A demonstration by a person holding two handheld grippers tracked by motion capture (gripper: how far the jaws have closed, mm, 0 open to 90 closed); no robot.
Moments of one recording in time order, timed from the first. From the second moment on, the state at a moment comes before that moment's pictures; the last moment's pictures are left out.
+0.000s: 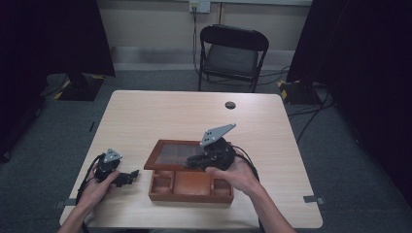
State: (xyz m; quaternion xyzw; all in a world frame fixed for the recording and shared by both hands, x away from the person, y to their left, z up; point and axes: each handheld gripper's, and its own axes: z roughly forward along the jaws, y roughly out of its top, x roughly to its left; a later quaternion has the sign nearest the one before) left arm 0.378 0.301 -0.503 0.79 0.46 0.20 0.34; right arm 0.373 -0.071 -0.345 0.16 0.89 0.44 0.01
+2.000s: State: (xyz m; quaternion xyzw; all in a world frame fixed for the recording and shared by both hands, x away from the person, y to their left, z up) left arm 0.378 0.301 -0.503 0.79 0.46 0.20 0.34; right arm 0.397 -0.070 -0.316 0.16 0.89 0.43 0.01
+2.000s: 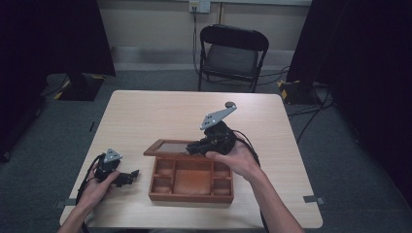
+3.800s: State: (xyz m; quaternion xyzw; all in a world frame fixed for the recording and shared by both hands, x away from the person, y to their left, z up) left arm 0.378 0.301 -0.503 0.79 0.46 0.20 0.34; right arm 0.417 -0.070 -0.300 0.17 0.89 0.43 0.01
